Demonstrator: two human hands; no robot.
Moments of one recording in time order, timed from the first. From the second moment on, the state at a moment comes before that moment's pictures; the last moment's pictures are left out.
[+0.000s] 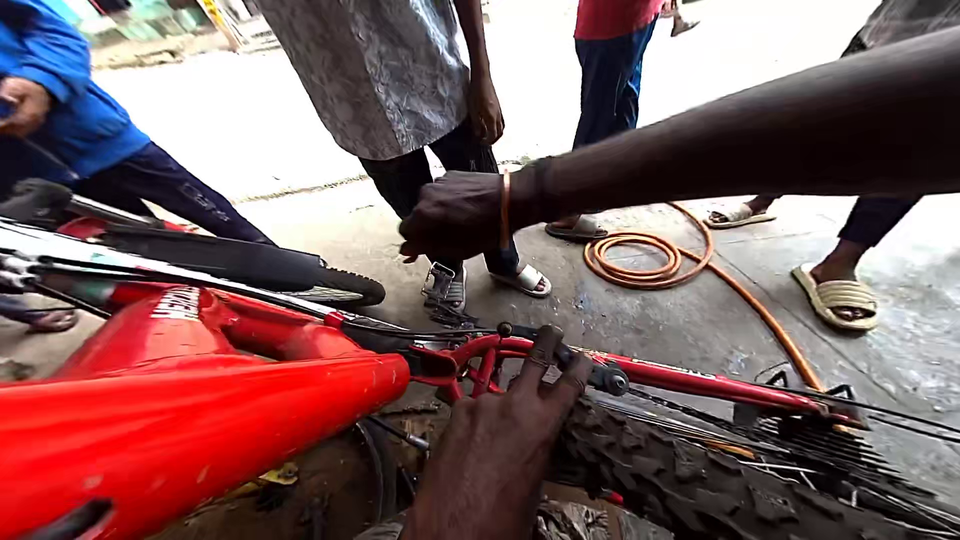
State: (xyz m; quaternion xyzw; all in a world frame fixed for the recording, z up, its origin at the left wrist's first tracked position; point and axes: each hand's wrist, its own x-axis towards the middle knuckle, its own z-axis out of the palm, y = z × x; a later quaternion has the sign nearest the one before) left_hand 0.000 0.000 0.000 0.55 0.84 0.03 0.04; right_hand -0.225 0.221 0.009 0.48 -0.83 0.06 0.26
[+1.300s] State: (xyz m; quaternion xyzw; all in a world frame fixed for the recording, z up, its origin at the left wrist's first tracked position) left_hand 0.008 0.006 0.016 0.54 0.84 -0.01 0.10; right_hand -0.024 0.209 0.084 0.20 -0.96 0.08 -0.17
